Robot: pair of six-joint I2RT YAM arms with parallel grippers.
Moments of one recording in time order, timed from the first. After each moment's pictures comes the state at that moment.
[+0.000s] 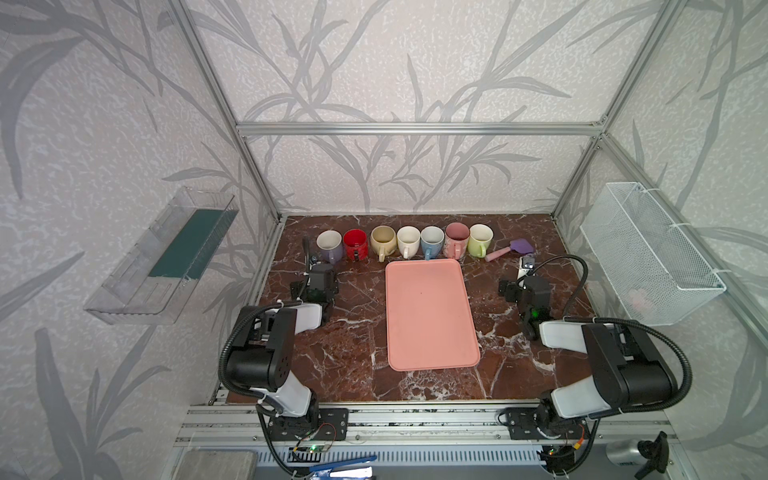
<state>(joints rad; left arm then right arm) -0.07 1.59 0.56 0.44 -0.54 -0.07 0.11 1.50 0.38 0.76 0.28 0.00</state>
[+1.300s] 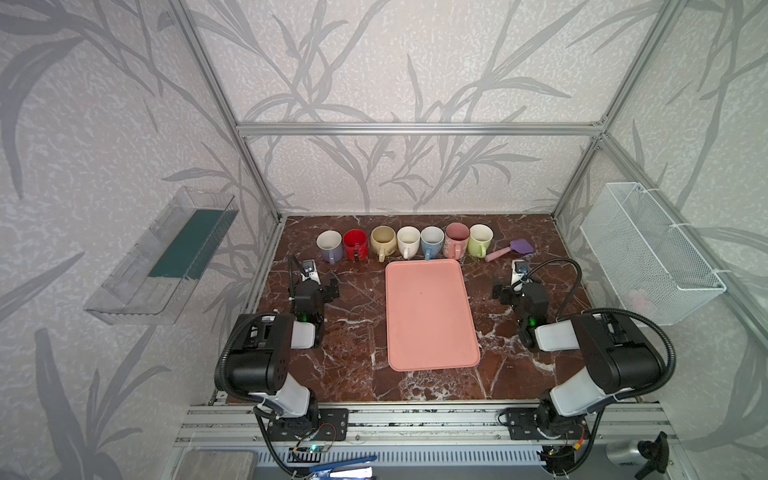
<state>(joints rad) 0.02 1.58 0.37 0.86 -0.23 -0.03 0.13 1.60 0.34 0.96 0.18 -0.05</state>
